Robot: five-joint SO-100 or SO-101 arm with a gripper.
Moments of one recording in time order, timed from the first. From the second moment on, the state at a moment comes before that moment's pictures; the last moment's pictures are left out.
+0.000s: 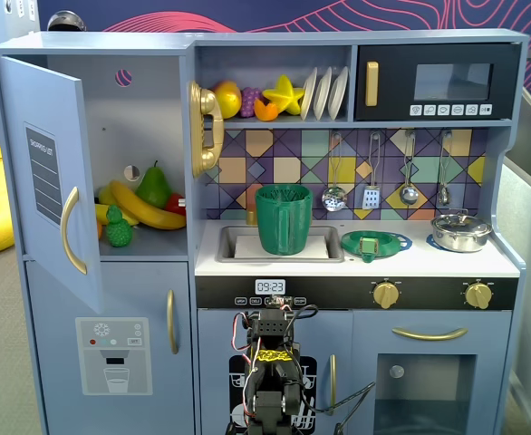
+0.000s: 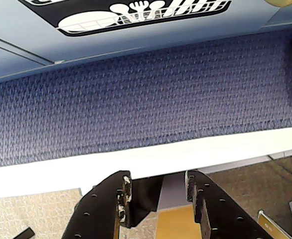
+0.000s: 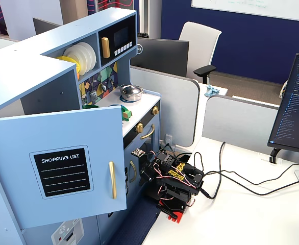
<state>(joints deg) 0.9 182.4 172.0 76.9 -86.5</state>
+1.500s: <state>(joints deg) -44.1 124.5 126.6 -10.9 -95.5</state>
